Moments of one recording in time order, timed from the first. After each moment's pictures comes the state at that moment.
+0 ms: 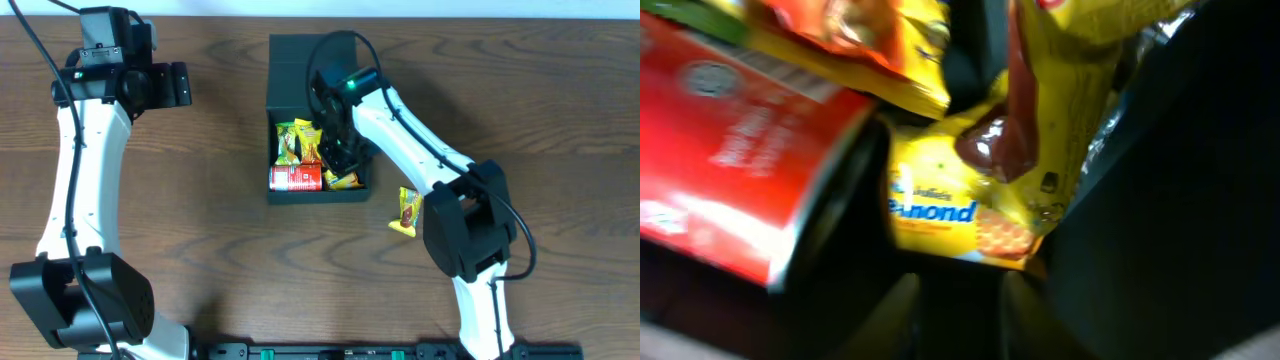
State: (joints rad) left arm 0.11 1.72 1.62 -0.86 0.02 0.00; right arm 0.54 2.21 1.86 -1.28 -0.10 0.04
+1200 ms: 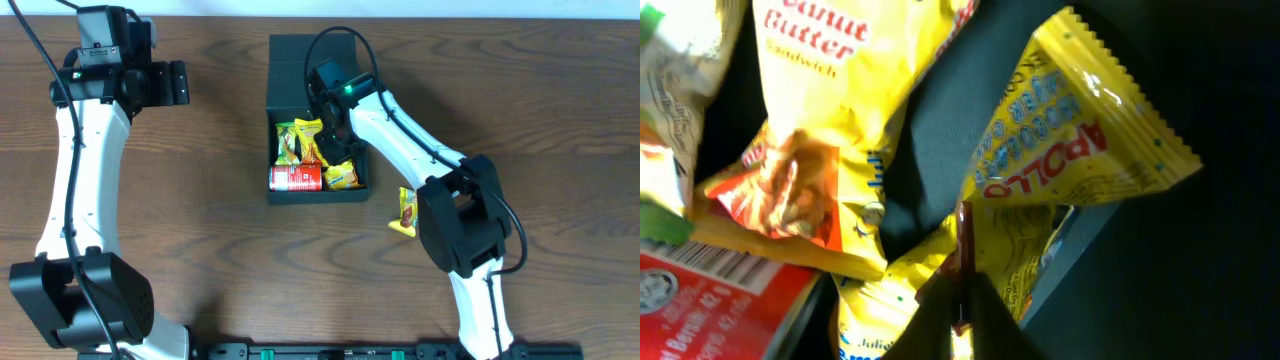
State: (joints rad) left arm 0.11 1.72 1.62 -0.84 0.02 0.04; right arm 0.54 2.24 1.85 -1.06 0.00 0.05
